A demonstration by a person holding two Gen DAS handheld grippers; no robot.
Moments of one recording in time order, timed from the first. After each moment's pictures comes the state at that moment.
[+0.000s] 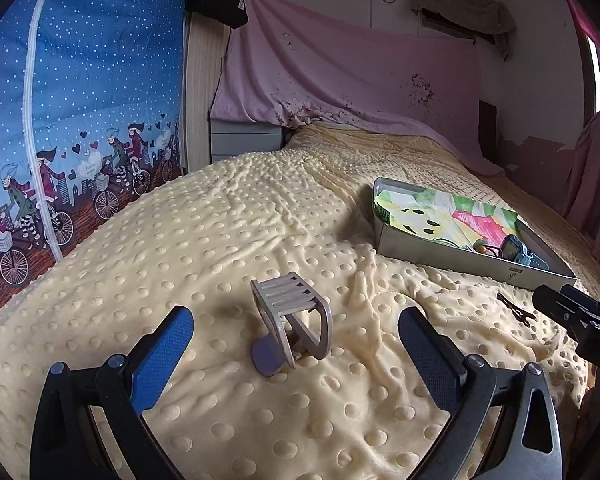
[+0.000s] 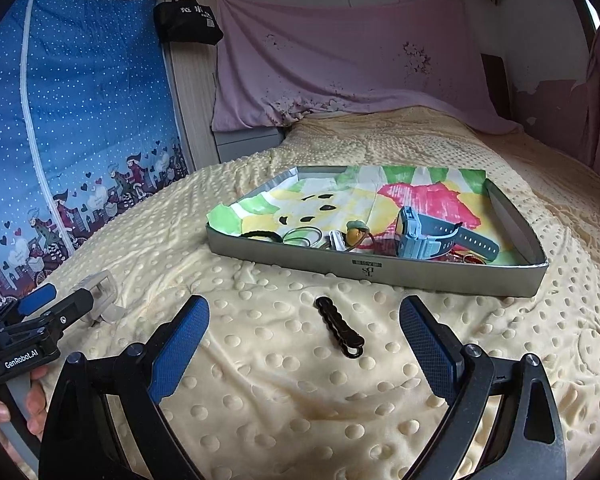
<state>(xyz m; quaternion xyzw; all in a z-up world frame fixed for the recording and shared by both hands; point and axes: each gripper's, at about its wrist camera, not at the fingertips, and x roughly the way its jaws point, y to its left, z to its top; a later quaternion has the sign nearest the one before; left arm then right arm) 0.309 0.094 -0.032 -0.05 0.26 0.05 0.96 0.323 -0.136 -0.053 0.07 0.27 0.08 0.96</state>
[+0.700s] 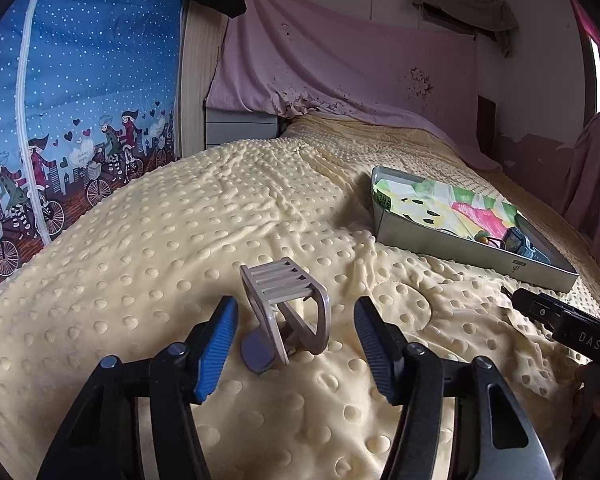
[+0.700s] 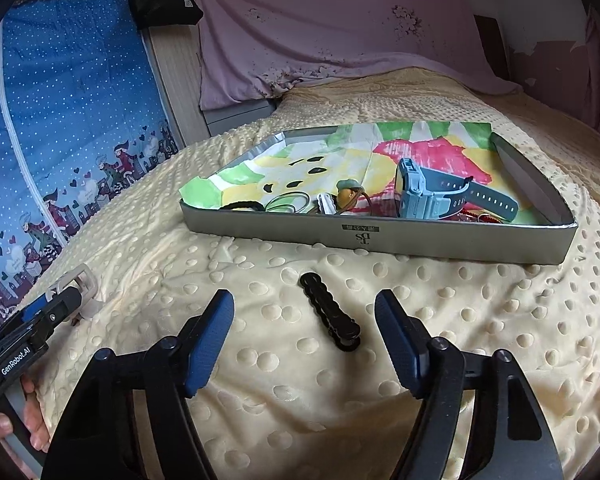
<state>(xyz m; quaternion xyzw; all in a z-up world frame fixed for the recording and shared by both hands) 0.319 0.092 -0.046 -0.06 0.27 0.03 0.96 0.352 -0.144 -0.082 0.11 0.32 0.08 0.94</state>
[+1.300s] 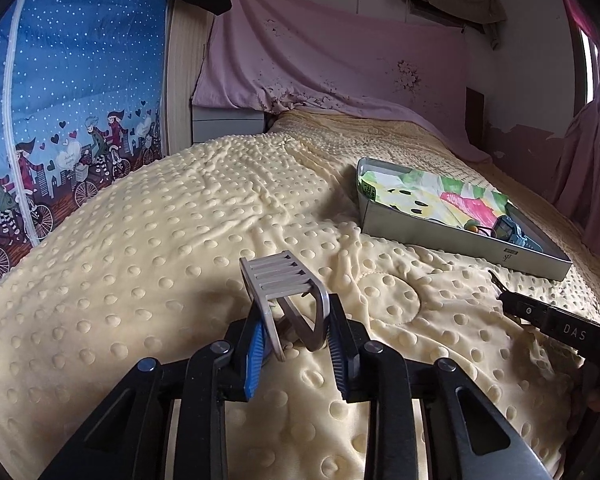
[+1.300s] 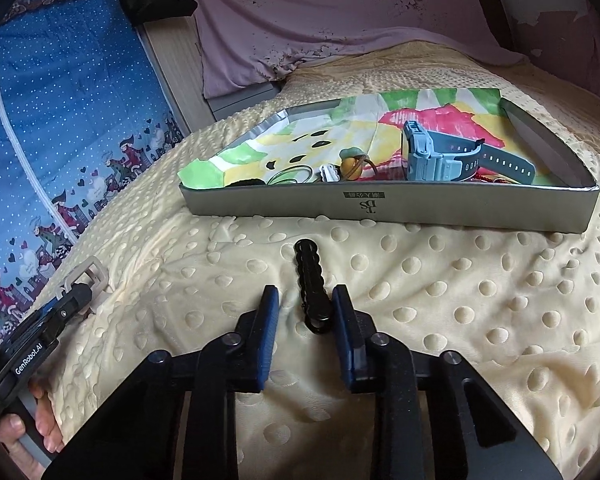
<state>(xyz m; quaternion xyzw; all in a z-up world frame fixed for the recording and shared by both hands) 0.321 0.085 -0.049 -0.05 0.28 0.02 0.96 0.357 -0.144 -0.099 0.13 0.35 0.11 0.92</state>
